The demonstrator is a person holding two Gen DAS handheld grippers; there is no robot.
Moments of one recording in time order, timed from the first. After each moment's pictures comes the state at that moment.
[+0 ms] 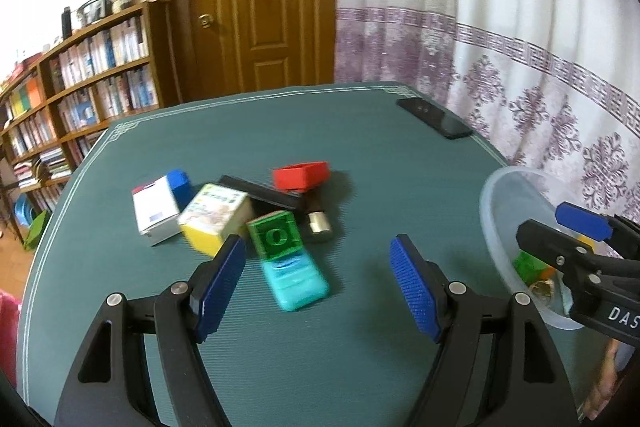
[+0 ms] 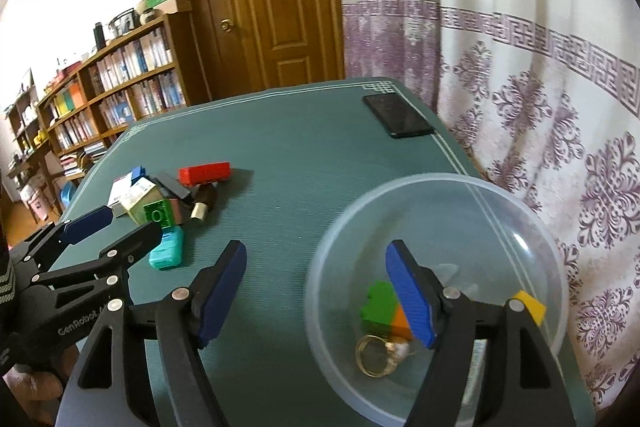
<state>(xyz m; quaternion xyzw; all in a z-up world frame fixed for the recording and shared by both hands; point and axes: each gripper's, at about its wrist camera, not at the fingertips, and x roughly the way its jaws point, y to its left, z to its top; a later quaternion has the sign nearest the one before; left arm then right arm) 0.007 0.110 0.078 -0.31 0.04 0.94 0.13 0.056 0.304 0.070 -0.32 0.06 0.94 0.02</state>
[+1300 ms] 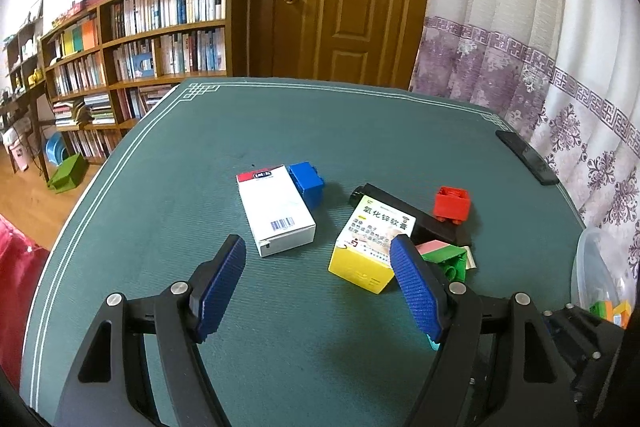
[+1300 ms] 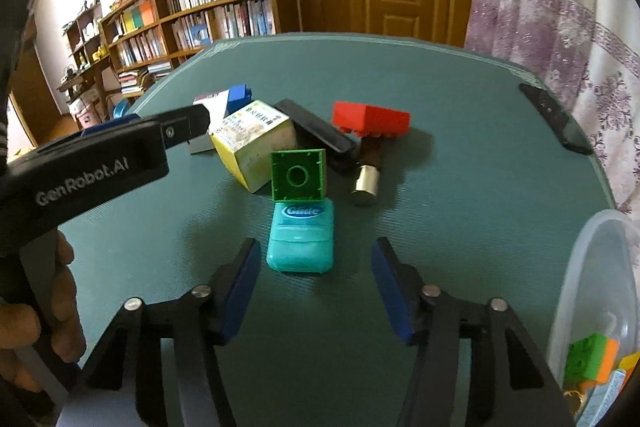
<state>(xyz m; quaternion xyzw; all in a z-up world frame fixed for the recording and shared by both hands) -0.051 0.009 0.067 -0.33 -0.03 0.94 0.03 -0.025 0.170 0.018 -0.40 -0.01 0.91 -0.12</state>
